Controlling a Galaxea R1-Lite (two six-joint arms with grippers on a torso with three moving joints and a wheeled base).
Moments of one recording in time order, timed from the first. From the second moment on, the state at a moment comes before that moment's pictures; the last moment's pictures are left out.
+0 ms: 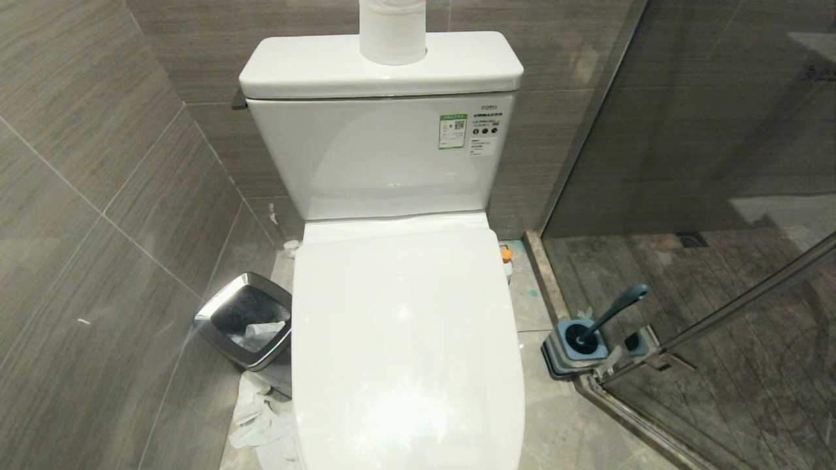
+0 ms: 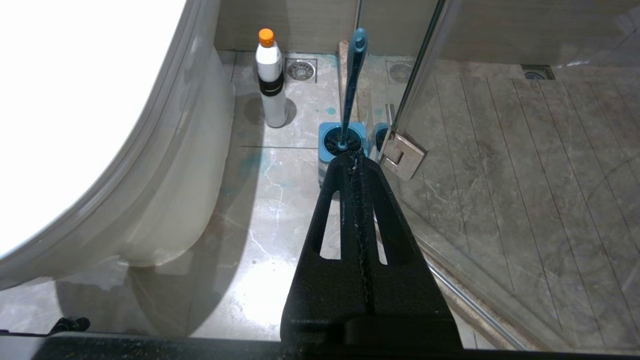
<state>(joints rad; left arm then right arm) 0.00 0.00 0.00 0.00 0.00 0.01 0.00 0.00 0.00 0.00 0.00 -0.01</state>
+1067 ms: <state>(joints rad) -0.01 0.00 -0.13 0.05 -0.07 0.09 0.00 0.00 0.00 0.00 0.00 -0.01</state>
